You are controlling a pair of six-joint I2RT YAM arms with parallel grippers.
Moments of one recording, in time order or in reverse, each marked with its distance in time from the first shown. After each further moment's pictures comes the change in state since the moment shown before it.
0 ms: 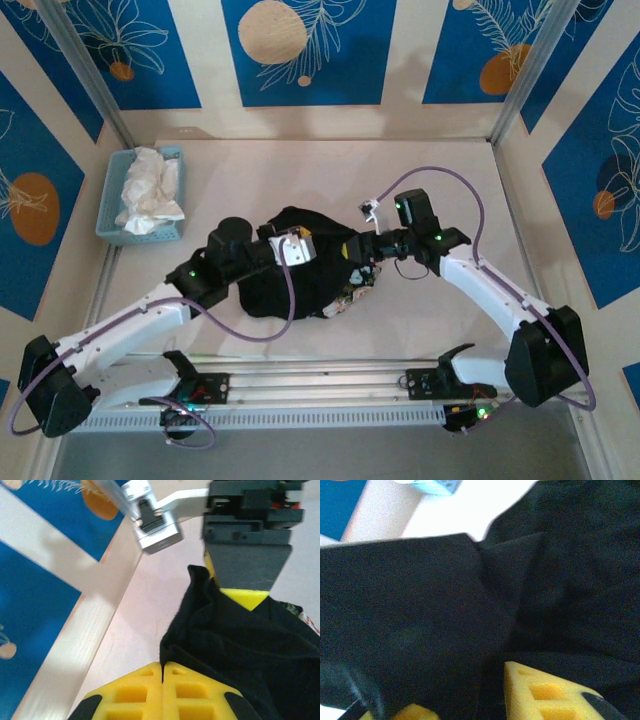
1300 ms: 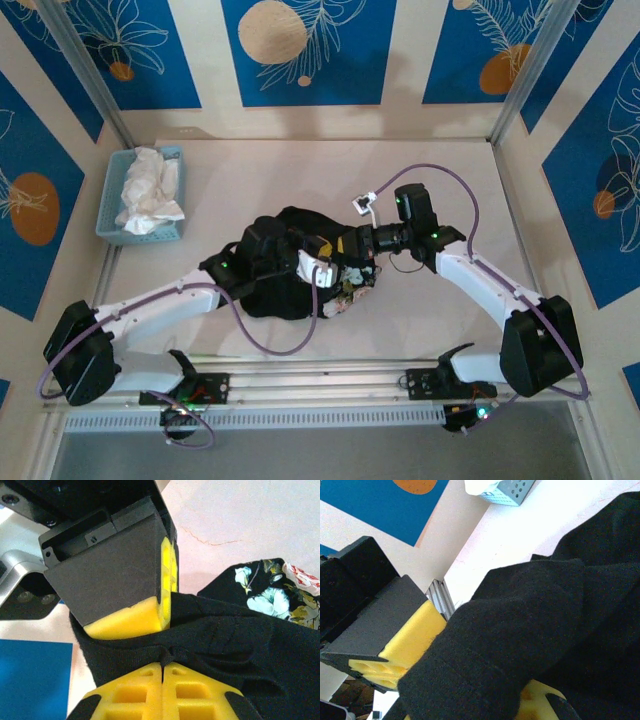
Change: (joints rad) left arm -0.066 0.217 0.041 0.036 0.073 0.486; right arm -0.006 0.068 -0.011 0.217 -0.326 0.113
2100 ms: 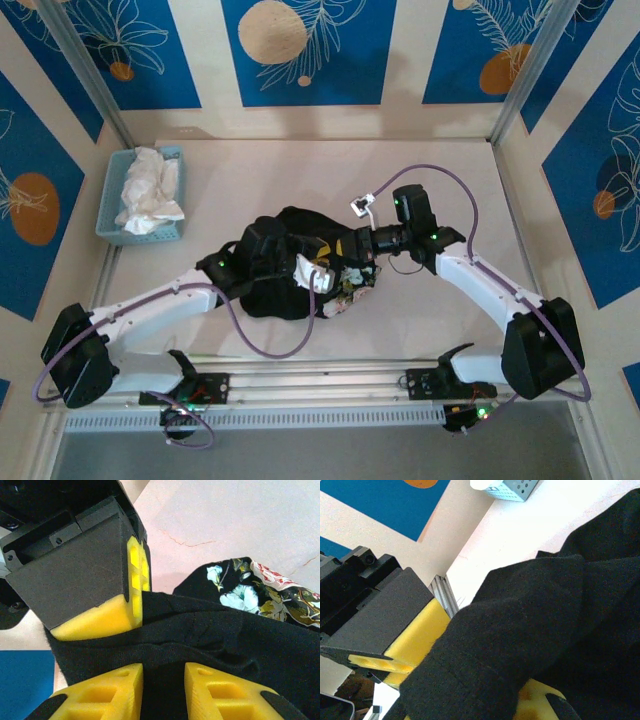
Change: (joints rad) left arm 0.000 -0.019 0.019 -0.113 0.039 0.028; right arm 0.016 -0.011 0.000 -0.014 0.002 -0.014
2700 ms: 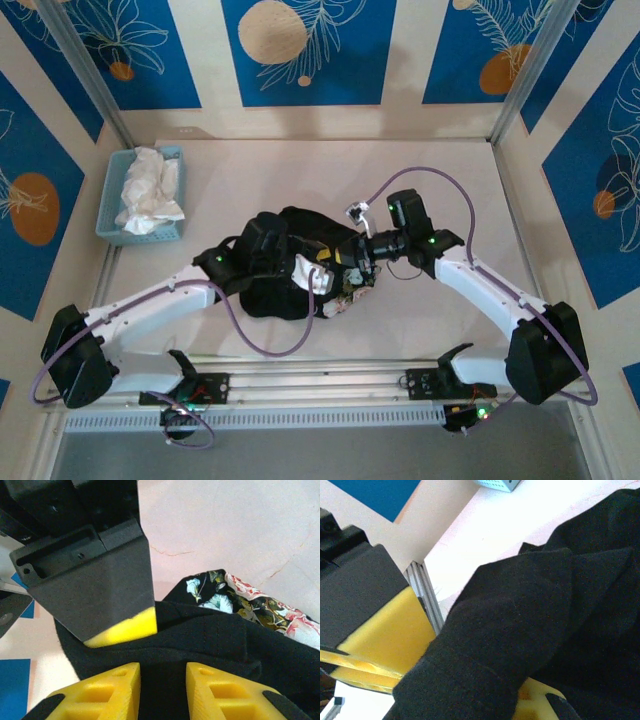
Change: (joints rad) left arm 0.001 0.000 0.066 -0.145 0.056 -0.023; right arm 0.039 -0.028 0.001 -0.082 0.103 -0.124
